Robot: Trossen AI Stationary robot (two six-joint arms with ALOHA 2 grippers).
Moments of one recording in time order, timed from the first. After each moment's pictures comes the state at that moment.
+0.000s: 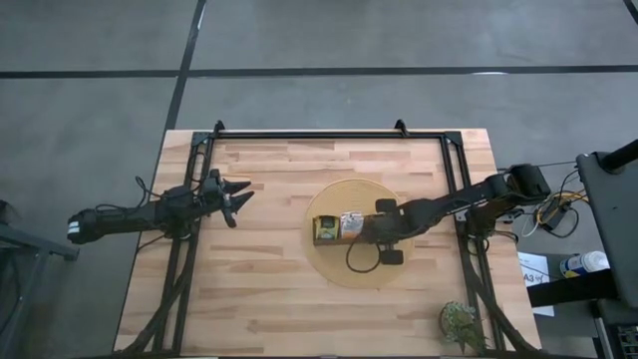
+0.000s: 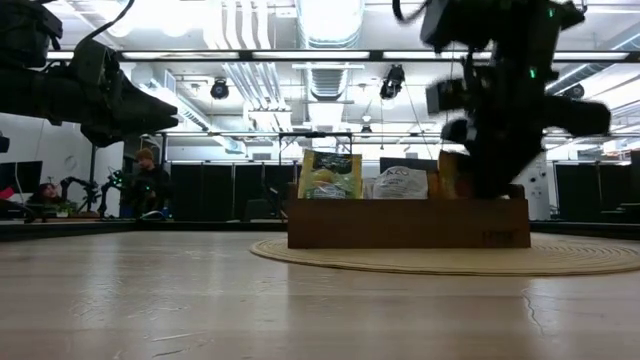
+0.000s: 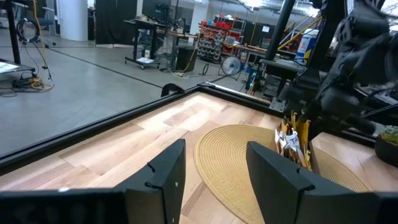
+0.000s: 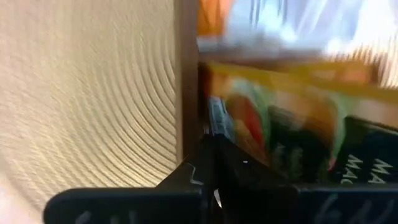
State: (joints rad) left arm 0.13 0.15 0.01 0.06 -0.29 -0.21; right arm 0.18 1.56 0.92 -0.70 0.17 0.13
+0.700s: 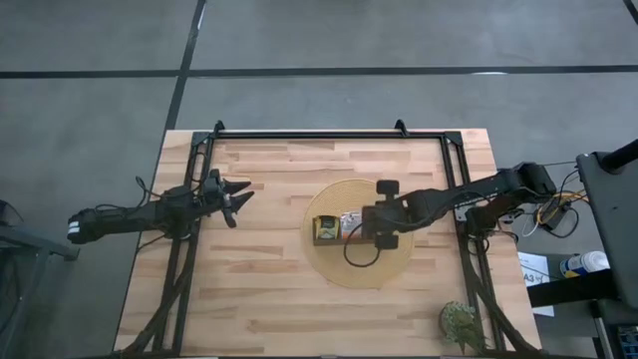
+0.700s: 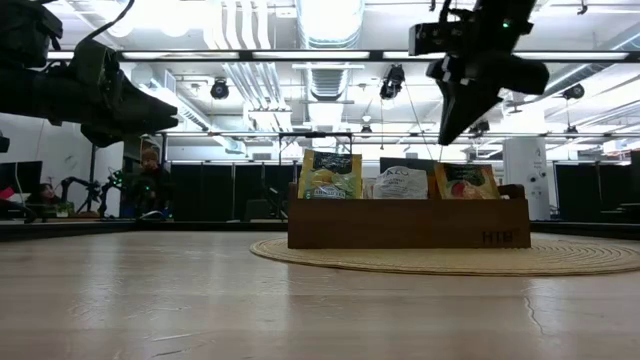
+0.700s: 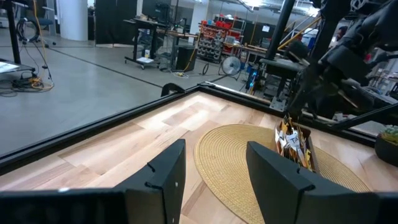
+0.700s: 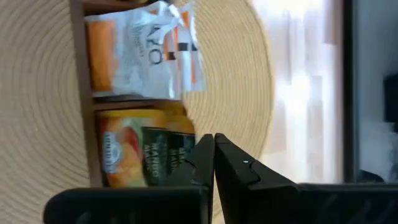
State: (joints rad) left arm 0.13 0.15 0.01 0.06 -0.29 -0.21; right arm 0.18 1.51 1.12 -0.89 0.45 0.11
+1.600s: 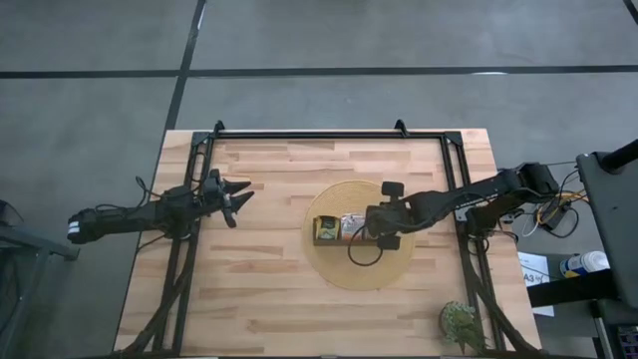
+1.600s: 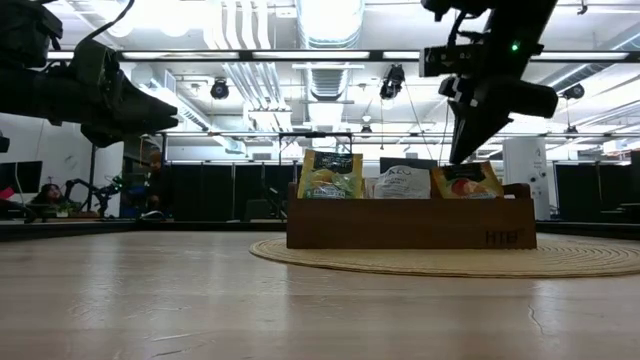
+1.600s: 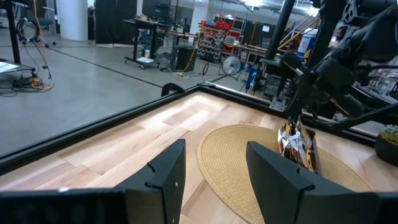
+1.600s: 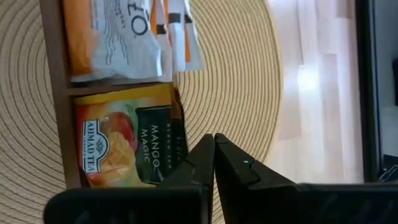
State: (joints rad) left arm 0.13 0.15 0.01 0.06 -0.29 -0.21; right arm 0.17 1.49 1.01 -0.82 0.45 0.18
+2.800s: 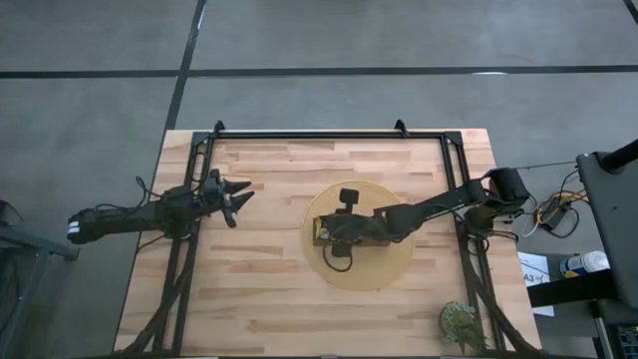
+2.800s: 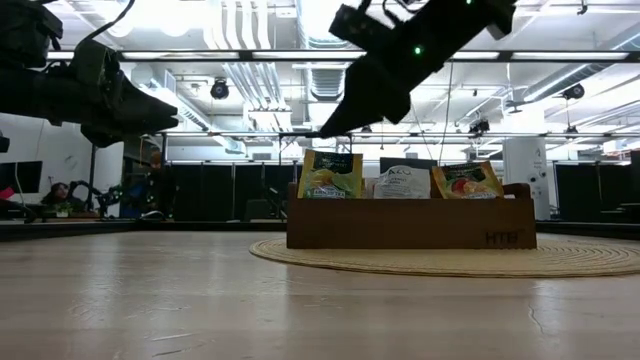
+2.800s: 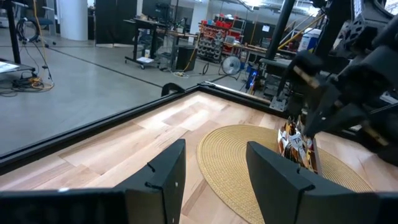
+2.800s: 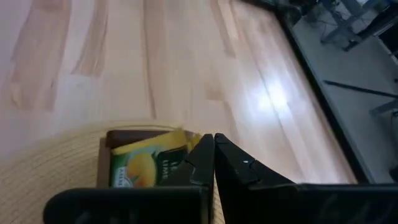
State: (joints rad) left arm 0.13 0.15 0.01 0.06 -0.29 -0.21; right arm 0.17 1.73 1.06 -0.02 0.52 -0.07
